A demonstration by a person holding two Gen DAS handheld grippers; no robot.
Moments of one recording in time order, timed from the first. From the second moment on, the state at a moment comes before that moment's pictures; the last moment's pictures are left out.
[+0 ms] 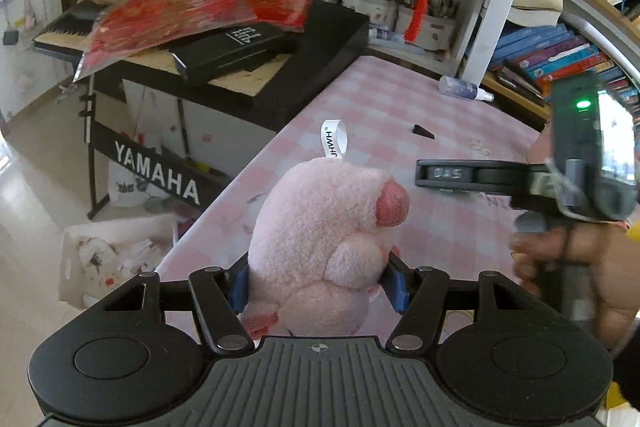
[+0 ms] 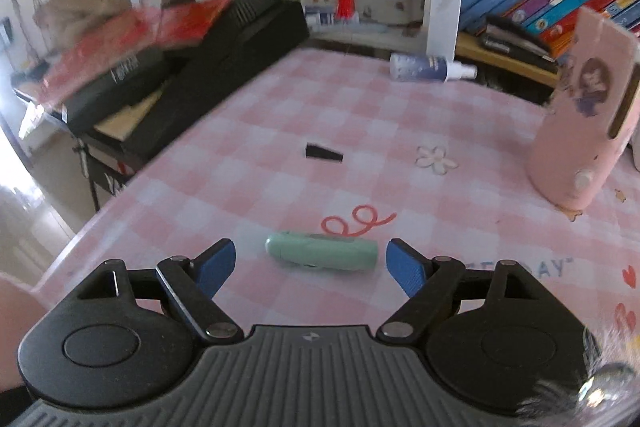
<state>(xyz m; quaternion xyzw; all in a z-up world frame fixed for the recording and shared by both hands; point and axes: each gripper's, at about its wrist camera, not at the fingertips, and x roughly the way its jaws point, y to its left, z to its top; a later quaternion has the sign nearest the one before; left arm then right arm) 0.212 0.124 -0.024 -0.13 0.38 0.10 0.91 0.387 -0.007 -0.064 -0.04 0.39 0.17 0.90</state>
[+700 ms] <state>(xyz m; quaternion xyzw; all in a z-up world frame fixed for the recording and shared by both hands) 0.199 0.120 -0.008 -0.12 0.36 0.05 0.92 0.357 -0.045 -0.038 -0.03 0.36 0.16 0.92</state>
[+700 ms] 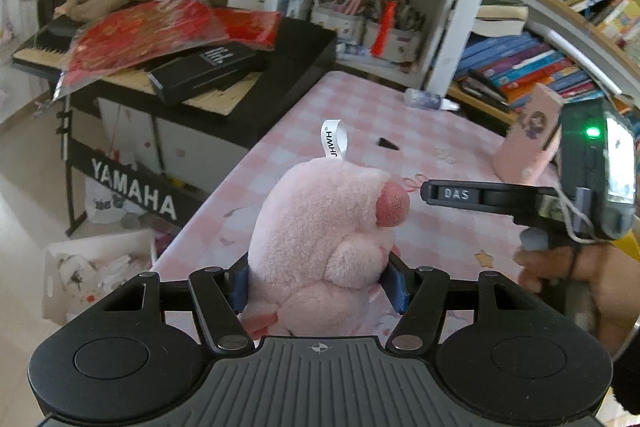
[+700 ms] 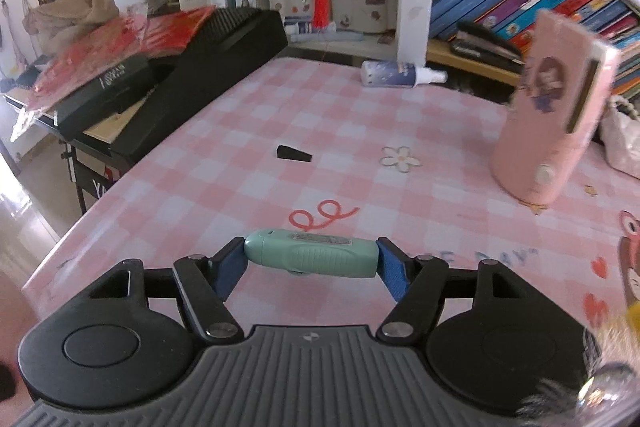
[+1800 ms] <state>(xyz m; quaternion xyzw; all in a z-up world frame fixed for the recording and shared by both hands) 0.067 0.086 0.001 -0.08 0.36 -0.11 0.92 0.096 -0.113 0.008 0.01 0.36 0.08 0.93</state>
